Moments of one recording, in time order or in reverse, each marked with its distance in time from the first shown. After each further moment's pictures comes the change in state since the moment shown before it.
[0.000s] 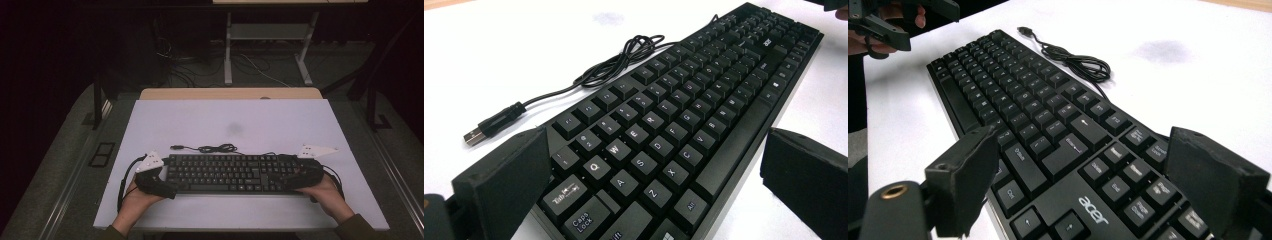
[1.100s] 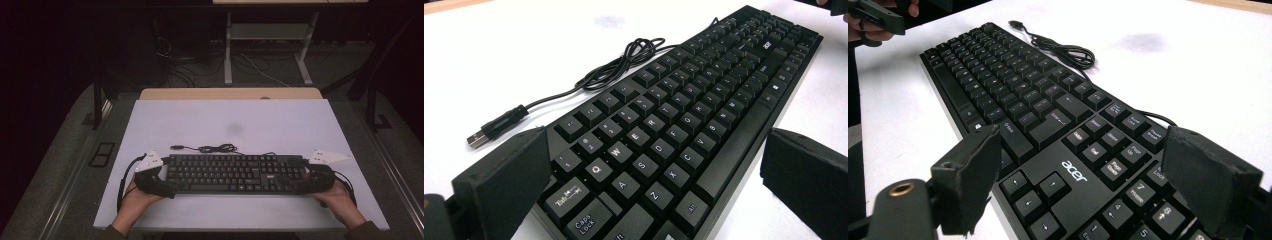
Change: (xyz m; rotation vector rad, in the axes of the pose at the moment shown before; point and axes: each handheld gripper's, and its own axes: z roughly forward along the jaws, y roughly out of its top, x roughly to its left) left arm 0.001 0.001 -0.001 -0.006 -0.001 0.003; right arm -0.005 -0.018 -0.022 -0.016 -0.036 -0.014
